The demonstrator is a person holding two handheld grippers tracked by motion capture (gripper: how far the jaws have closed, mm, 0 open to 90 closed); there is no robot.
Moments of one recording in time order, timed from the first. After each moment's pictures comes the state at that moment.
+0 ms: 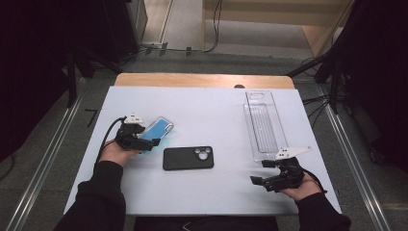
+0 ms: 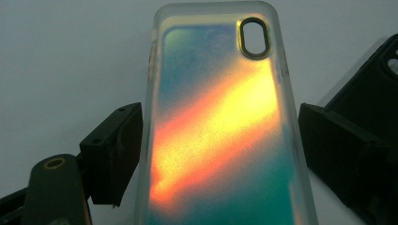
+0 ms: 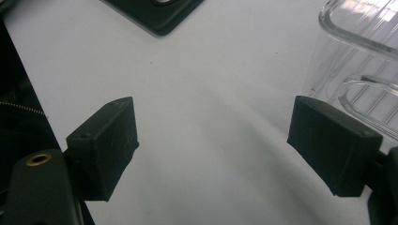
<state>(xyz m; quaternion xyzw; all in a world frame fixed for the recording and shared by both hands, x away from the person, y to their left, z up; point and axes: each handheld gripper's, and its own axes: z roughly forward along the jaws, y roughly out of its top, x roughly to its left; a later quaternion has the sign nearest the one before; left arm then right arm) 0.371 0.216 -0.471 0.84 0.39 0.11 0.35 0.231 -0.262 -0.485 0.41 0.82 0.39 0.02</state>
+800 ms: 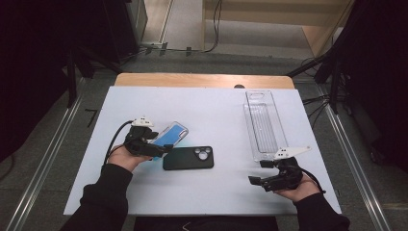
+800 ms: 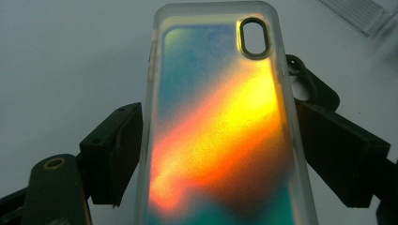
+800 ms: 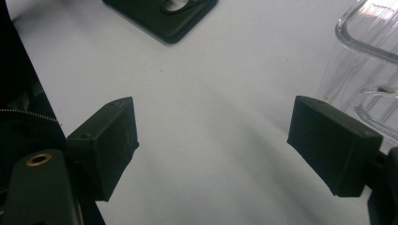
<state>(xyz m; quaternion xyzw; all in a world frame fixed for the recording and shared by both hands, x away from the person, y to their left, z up) 0.337 0.176 -0.445 0.85 0.37 0.05 0.37 0.229 -0.256 -0.481 0.41 0.81 0.41 0.01</state>
